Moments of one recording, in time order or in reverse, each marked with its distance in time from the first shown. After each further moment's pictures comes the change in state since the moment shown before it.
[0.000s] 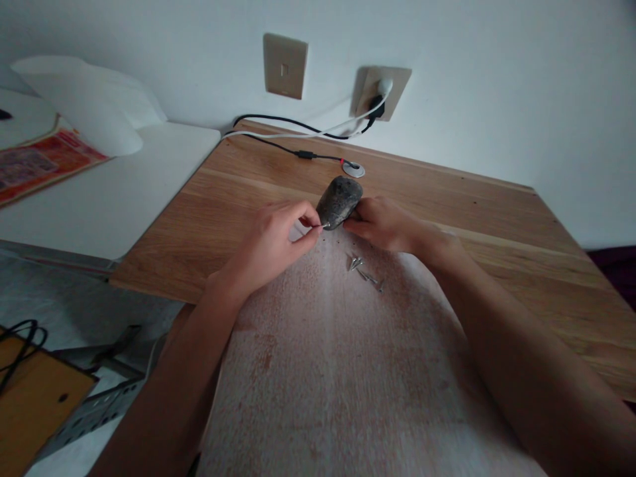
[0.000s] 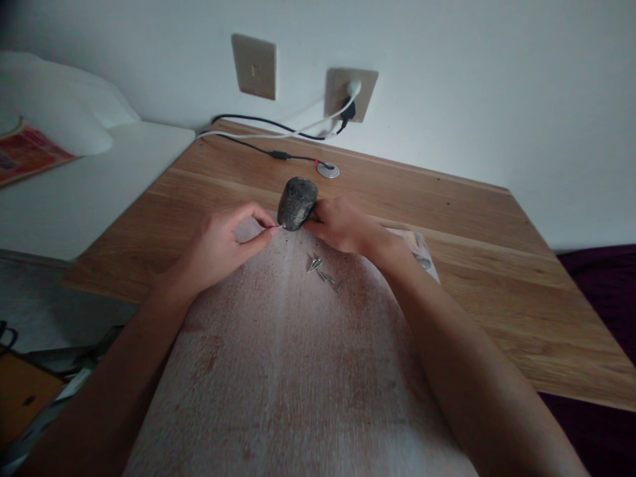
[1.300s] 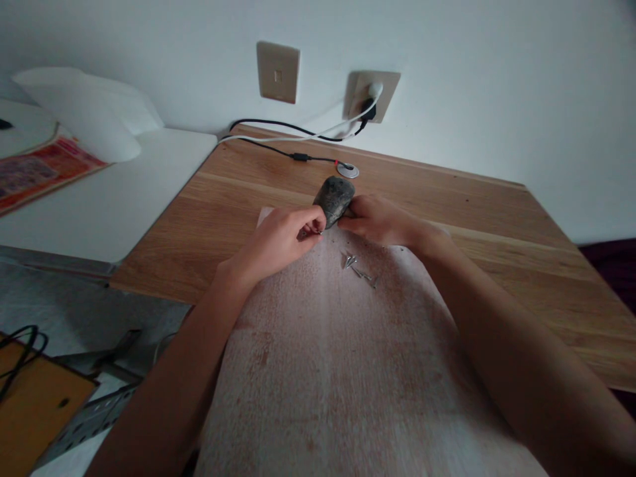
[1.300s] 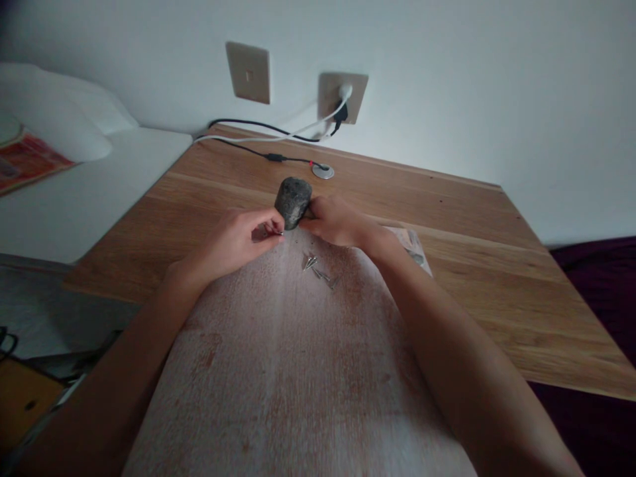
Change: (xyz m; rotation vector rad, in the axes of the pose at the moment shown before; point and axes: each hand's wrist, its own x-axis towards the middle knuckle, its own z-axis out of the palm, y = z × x) left_hand 0.012 -0.011 0.013 -0.042 -0.179 0.002; right_hand 0.002 -0.002 -0.007 0.087 -0.038 0.068
